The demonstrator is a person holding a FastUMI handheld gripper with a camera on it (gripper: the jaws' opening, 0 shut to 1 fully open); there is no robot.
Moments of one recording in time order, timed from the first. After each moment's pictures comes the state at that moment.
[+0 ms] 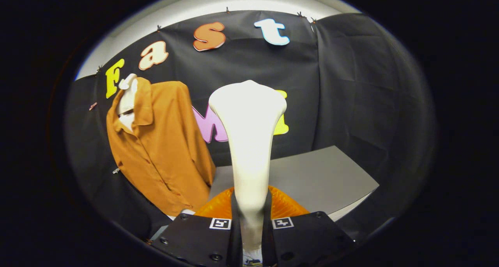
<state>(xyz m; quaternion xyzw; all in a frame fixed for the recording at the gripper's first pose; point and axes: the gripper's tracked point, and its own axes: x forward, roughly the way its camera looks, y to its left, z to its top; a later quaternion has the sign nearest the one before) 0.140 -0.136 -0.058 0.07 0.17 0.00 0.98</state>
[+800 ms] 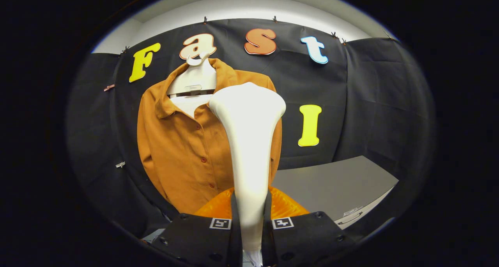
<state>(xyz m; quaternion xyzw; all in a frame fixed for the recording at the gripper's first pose) 0.144 0.062 -0.073 0.02 0.13 0.01 0.99</state>
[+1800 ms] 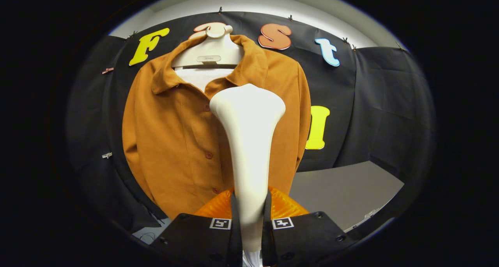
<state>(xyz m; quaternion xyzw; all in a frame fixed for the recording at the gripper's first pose) 0.207 0.105 -0.134 -0.02 0.13 -0.01 0.99</state>
